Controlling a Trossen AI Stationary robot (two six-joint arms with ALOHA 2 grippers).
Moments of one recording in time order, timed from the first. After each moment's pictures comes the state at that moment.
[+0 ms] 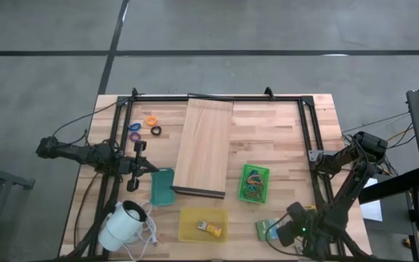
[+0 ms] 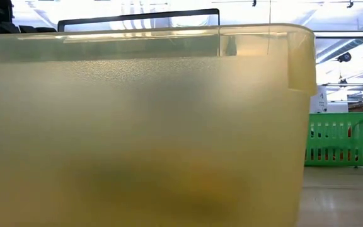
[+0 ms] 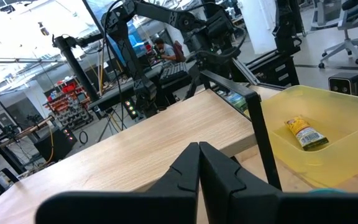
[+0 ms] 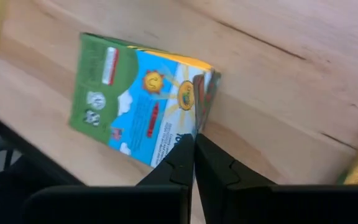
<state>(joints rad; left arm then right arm) -0.22 0.03 0.00 0.02 0.01 0.44 1.11 1.63 0.96 -0.70 0.35 2.28</state>
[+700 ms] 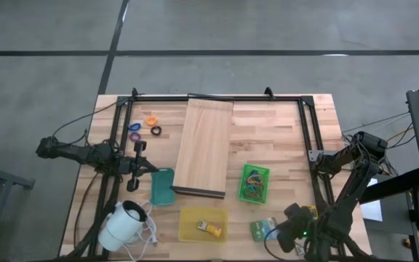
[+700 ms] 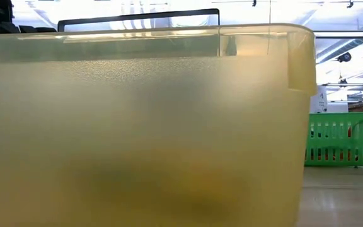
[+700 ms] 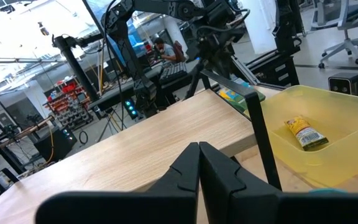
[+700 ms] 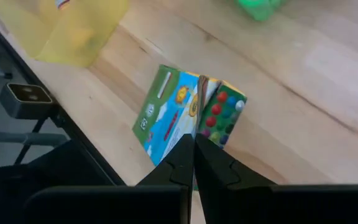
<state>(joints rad) -0.22 0.03 0.00 0.02 0.01 0.44 1.11 1.62 1.08 -0.79 0.56 2.06</state>
